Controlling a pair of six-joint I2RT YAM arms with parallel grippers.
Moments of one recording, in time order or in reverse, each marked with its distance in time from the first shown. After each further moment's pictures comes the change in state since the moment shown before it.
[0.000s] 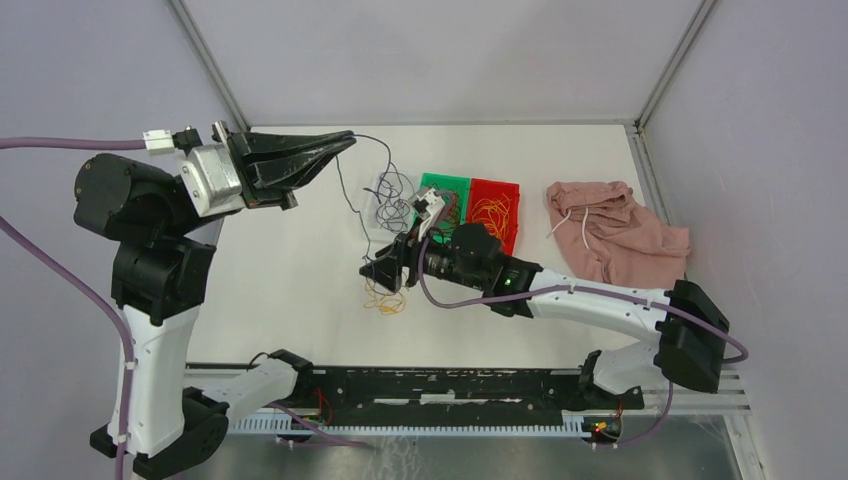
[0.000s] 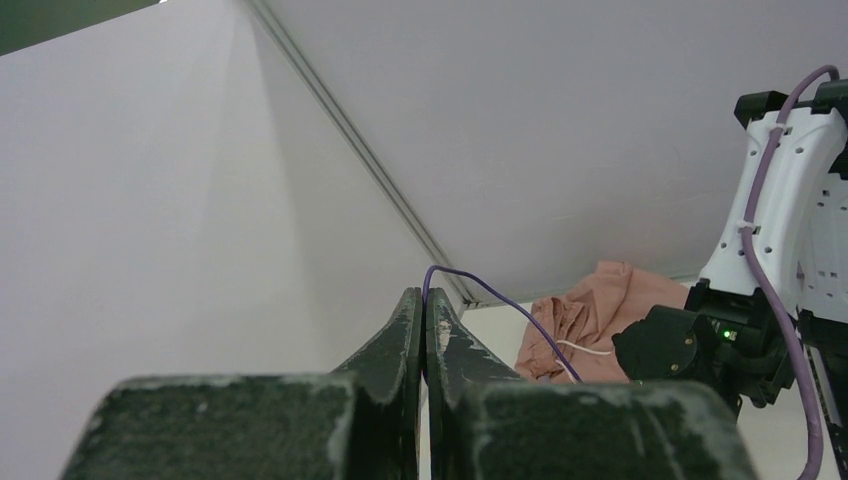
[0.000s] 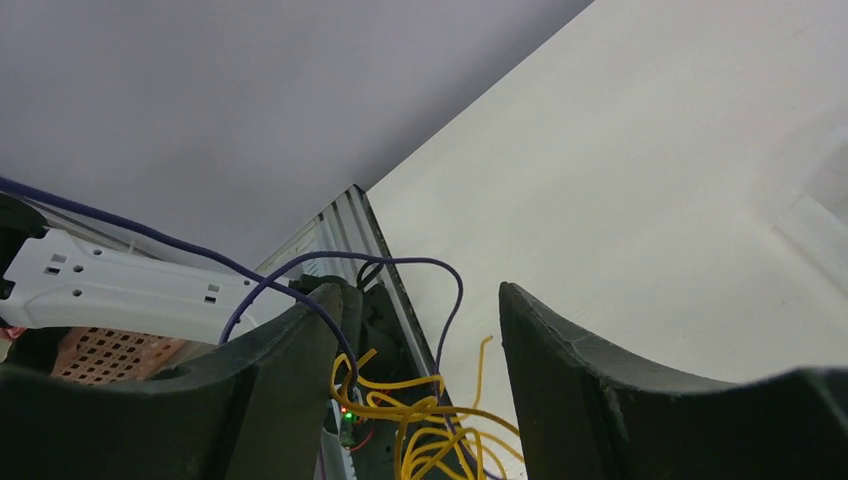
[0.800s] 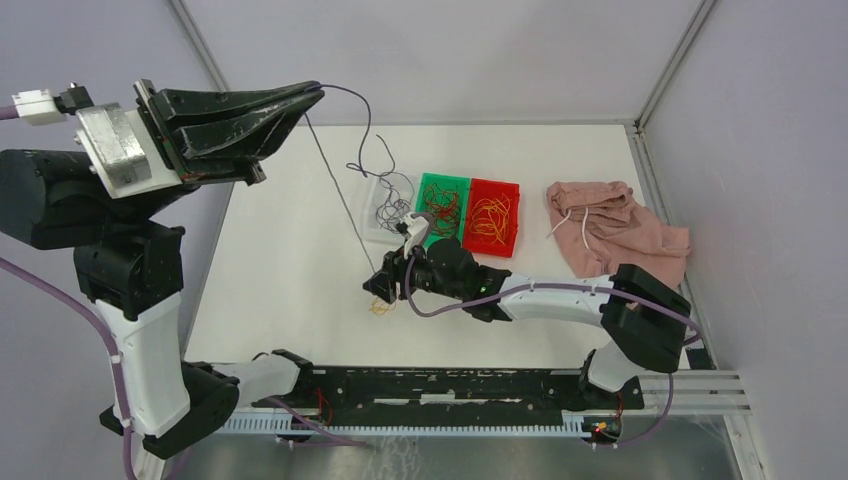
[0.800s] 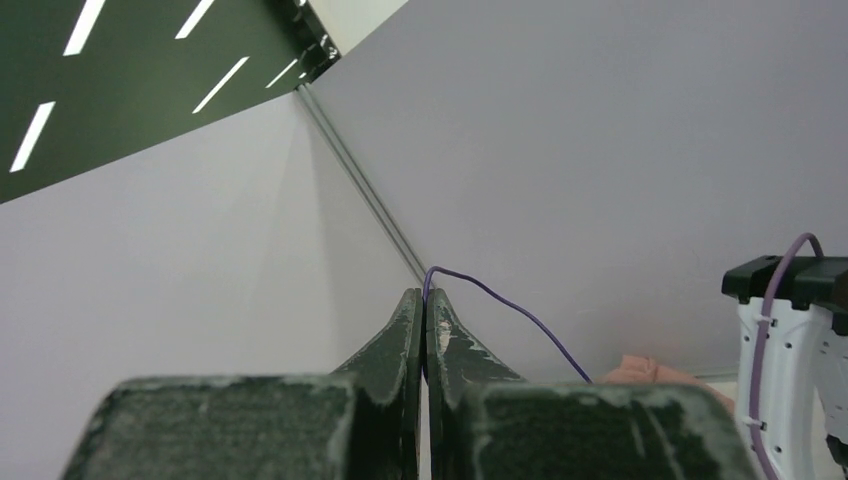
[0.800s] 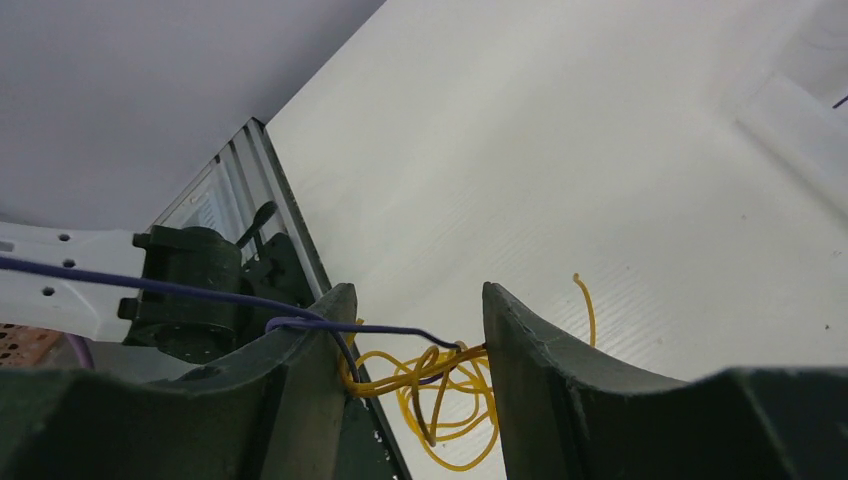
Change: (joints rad) left arm 0.000 0.152 0.354 0.043 -0.019 -0.189; right arm 0.002 0.190 -0.036 0.067 0.048 -0.056
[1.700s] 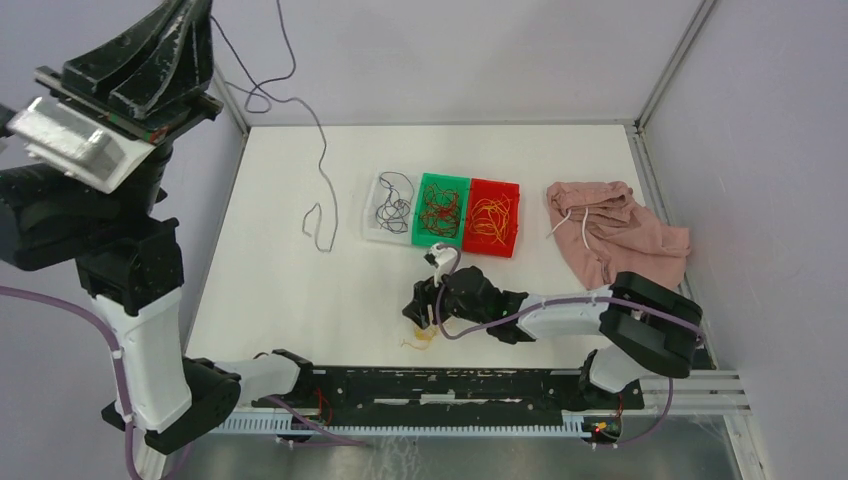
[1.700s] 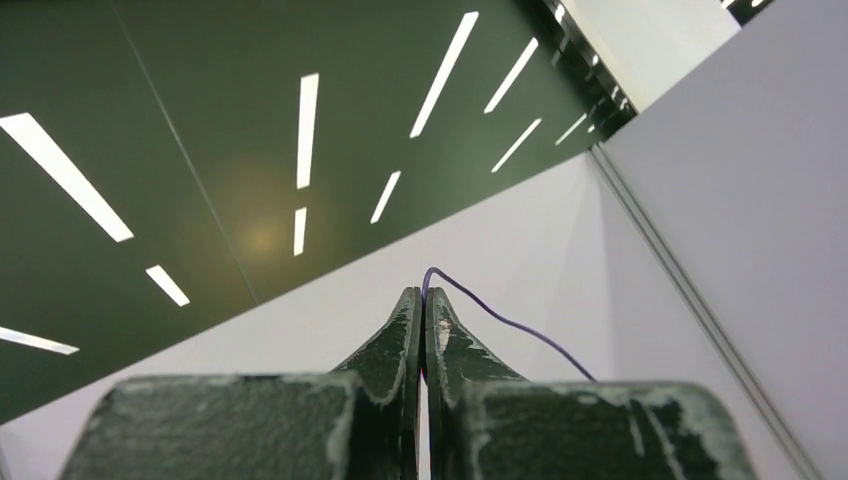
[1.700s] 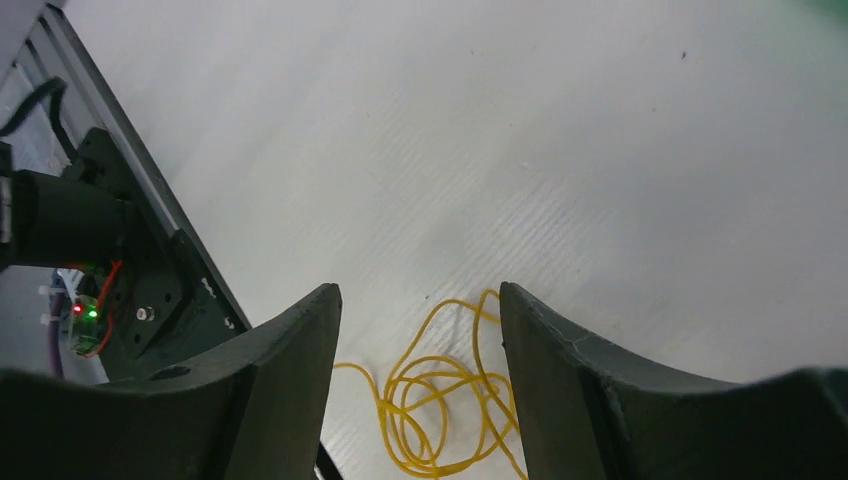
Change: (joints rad) left arm 0.000 0.040 0.084 0.220 -0.443 0.304; right arm 0.002 0.010 -0.336 0.086 0.109 0.013
